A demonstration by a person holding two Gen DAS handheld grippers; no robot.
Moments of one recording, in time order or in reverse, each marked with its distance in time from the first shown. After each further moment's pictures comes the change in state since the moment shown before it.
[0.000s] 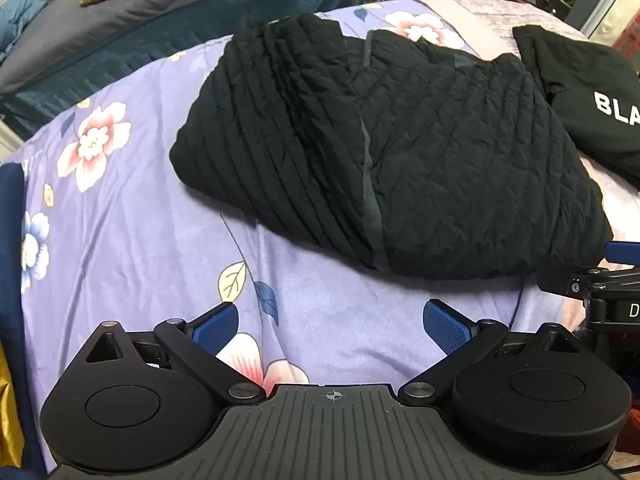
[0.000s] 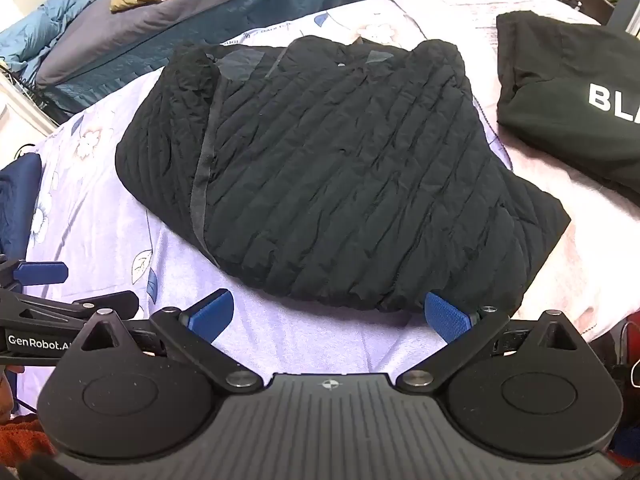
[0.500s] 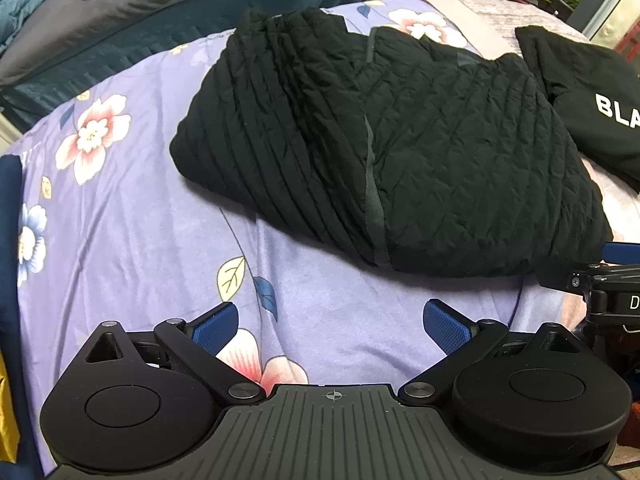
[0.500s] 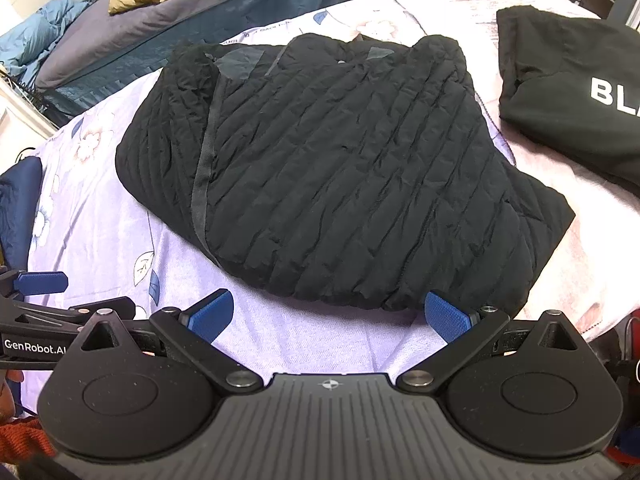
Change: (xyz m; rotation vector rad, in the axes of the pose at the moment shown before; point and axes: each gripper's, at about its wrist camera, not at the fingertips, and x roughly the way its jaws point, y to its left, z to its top) left arm 0.001 -0.001 -0.001 -0.009 0.014 -0.008; right arm 0.005 -0.002 -0.001 0.011 0.002 0.012
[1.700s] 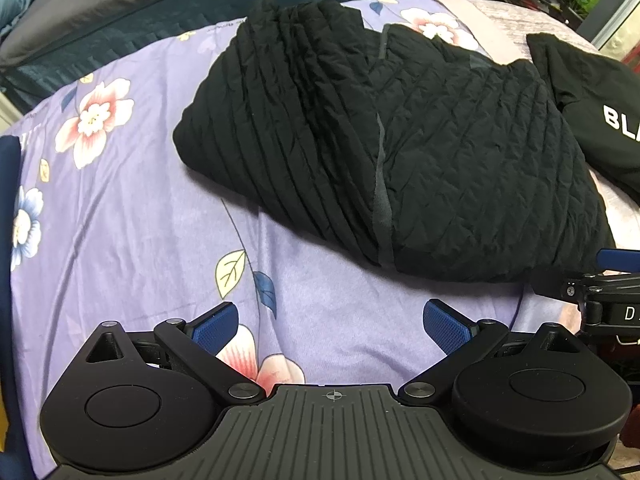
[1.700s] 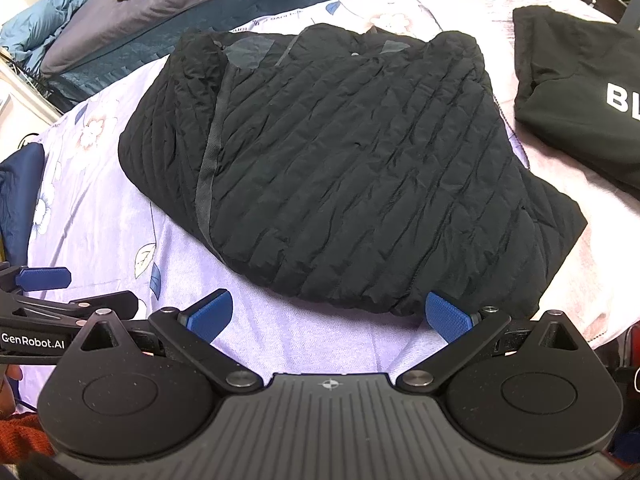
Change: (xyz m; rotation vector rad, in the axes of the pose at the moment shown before) left arm 0.007 0.013 0.003 -0.028 -0.017 0.045; right arm 0.009 0.006 0.006 -0.033 0.024 0.005
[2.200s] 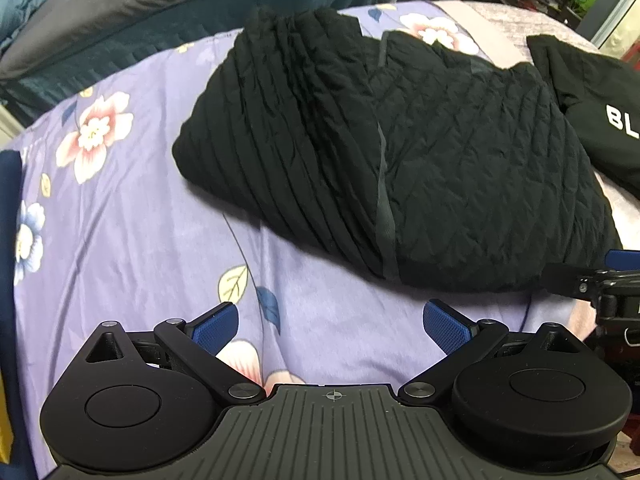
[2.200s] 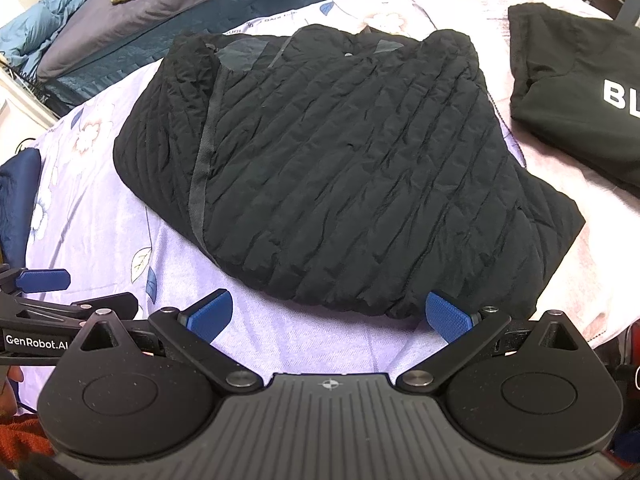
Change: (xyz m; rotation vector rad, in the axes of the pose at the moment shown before) left arm 0.005 -0.001 0.004 0.018 -0.040 0.010; right arm 0.001 -0.005 0.002 0.021 0.013 -0.004
